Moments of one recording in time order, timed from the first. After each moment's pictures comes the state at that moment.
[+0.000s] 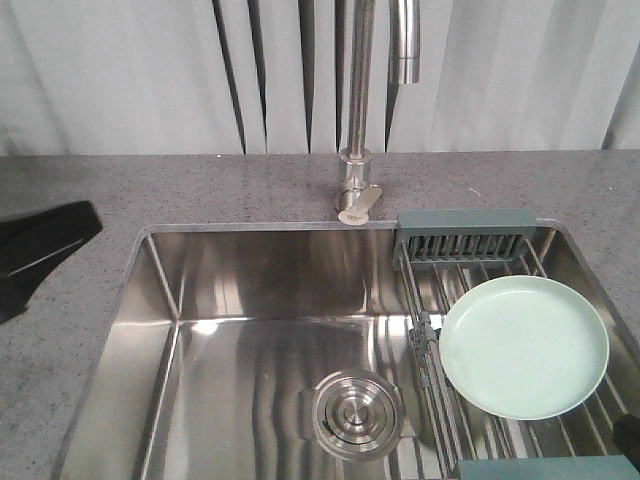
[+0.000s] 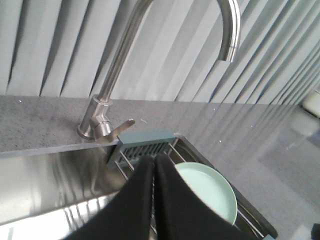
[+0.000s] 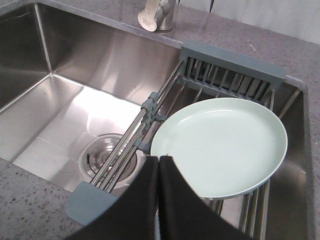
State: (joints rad) left arm -0.15 0.85 -0.67 1.65 -0.53 -2.12; right arm 0.08 0.24 -0.34 0.40 0.66 -0.54
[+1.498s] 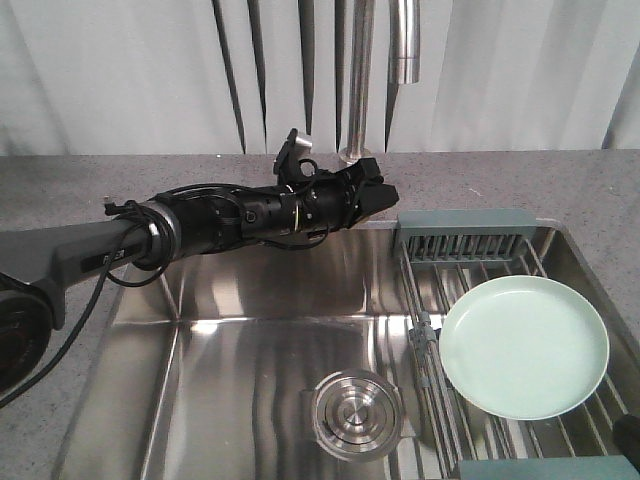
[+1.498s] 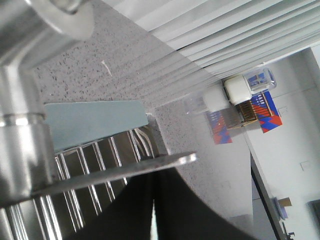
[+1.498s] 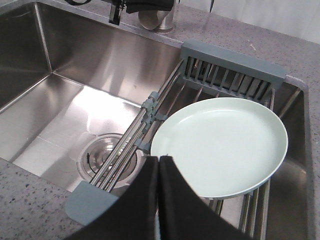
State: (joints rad) left arm -0.45 2.27 -1.68 1.19 -0.66 -2.14; right arm 0.08 0.24 -0.34 0.40 0.66 -0.54
